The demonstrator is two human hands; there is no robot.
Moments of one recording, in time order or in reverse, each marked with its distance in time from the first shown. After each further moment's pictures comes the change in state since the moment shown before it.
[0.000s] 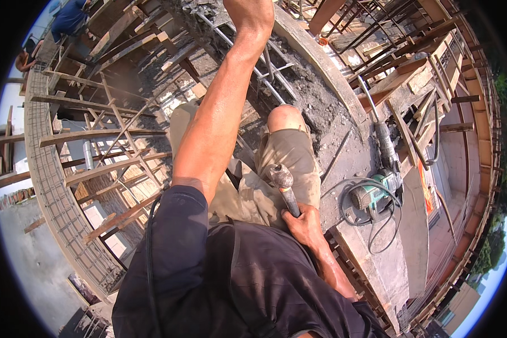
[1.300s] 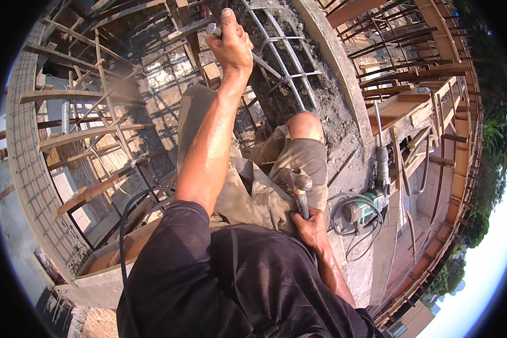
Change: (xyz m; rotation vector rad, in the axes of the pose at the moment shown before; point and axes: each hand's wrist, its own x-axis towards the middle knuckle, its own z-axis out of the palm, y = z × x) left_hand -0.010 -0.102 -0.175 -0.430 0.122 -0.322; right_hand 0.017 -0.021 0.012 -0.145 -0.042 0.139
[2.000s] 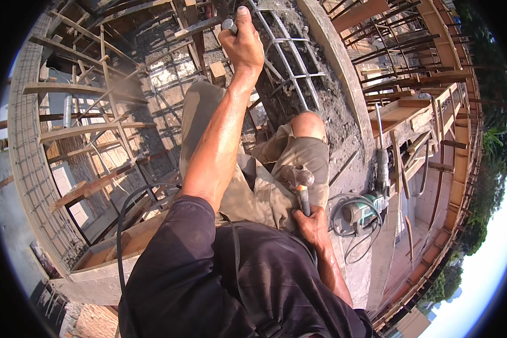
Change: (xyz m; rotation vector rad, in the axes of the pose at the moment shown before) left_hand -0.006 0.001 0.001 0.062 0.012 0.087; right_hand 0.003 0.008 0.002 -0.007 0.019 -0.043
